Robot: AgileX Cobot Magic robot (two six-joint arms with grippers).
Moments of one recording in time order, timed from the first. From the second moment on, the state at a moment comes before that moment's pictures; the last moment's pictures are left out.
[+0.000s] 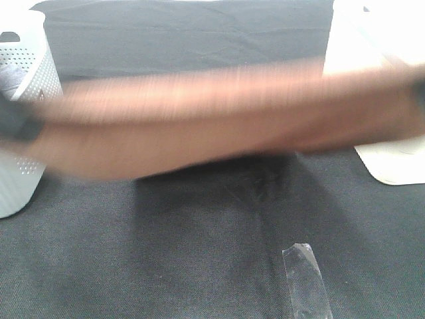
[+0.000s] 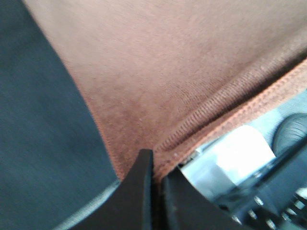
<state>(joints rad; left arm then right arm) -0.56 1.12 -1.09 -0.24 1.15 -0.08 0.31 0.98 -1.05 0.41 1.21 -0.09</state>
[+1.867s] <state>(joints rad) -0.65 1.39 -0.63 -0.47 1.03 -0.02 0.31 1.26 -0.54 0.48 1.17 -0.15</state>
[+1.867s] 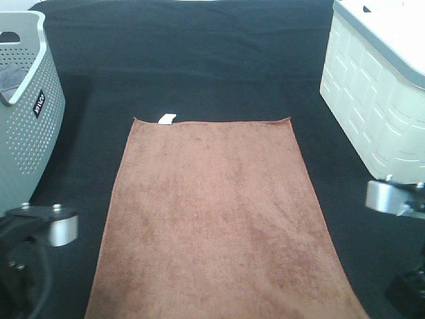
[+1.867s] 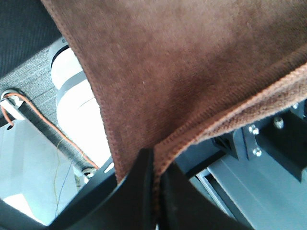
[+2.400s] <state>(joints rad) -0.65 1.63 -0.67 -0.53 1.01 0.08 0.31 1.52 -0.54 0.48 1.02 -0.28</state>
